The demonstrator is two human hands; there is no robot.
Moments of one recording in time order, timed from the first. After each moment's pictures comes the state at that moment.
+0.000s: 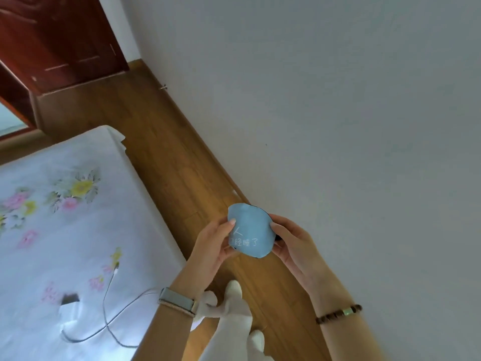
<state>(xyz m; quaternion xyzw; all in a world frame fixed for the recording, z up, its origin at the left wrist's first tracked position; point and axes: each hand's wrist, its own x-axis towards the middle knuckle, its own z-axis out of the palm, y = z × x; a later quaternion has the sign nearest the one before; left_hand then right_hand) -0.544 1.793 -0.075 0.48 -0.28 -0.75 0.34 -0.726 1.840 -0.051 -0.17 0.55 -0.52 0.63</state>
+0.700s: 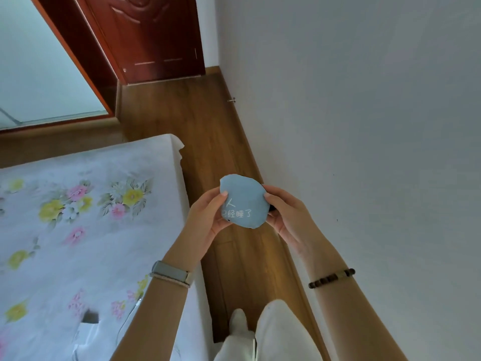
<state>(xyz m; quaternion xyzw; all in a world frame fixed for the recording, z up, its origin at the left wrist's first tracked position) -0.450 1.526 -0.027 0.50 -0.28 -0.64 0.51 -0.634 1.502 -0.019 -0.31 0.49 -0.42 0.70</state>
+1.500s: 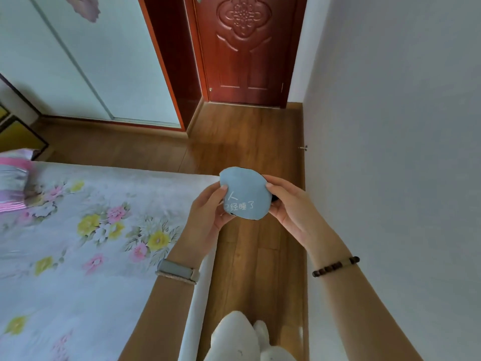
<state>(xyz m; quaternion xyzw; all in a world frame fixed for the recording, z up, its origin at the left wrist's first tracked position) -0.342 1.208 0.011 0.58 -0.18 -0.47 0.64 -0.491 1.098 0.004 -0.45 0.37 -0.26 0.77</state>
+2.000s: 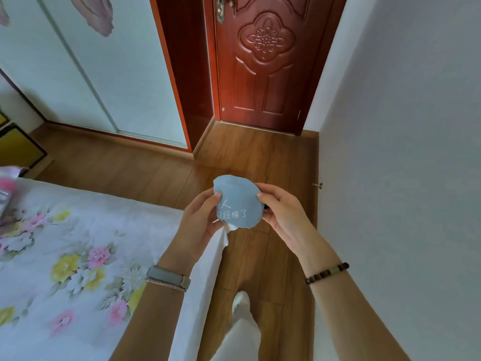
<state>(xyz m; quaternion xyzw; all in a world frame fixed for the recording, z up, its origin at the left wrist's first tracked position) -0.194 1.029 -0.009 0.57 -0.18 -0.45 0.66 -0.336 0.910 -0.002 -0.53 0.38 -0.23 0.72</state>
